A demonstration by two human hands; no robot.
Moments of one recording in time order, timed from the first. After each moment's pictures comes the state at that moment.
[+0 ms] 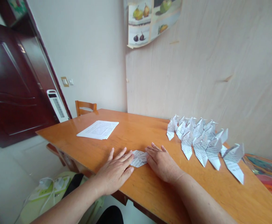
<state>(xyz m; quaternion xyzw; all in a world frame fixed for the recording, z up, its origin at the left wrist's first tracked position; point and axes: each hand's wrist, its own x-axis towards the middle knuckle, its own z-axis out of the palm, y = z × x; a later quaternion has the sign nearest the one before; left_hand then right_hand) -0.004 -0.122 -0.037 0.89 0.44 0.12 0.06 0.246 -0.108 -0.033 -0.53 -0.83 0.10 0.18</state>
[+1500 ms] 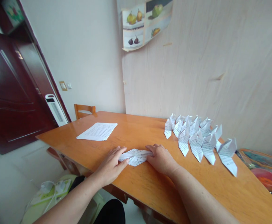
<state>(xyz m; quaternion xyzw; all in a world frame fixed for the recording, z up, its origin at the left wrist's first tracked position) -0.011 -0.109 -0.043 0.82 0.51 0.24 0.12 0.248 -0.099 -0.035 -0.57 -0.77 0.13 0.25</state>
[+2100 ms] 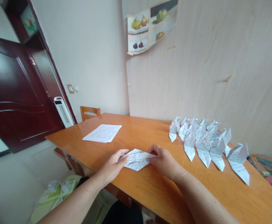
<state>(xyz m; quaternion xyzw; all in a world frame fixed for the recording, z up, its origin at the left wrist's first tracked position) -0.016 -0.097 -0.052 0.69 0.46 0.38 0.40 0.235 -0.106 -0.026 -0.51 -0.72 0.30 0.36</state>
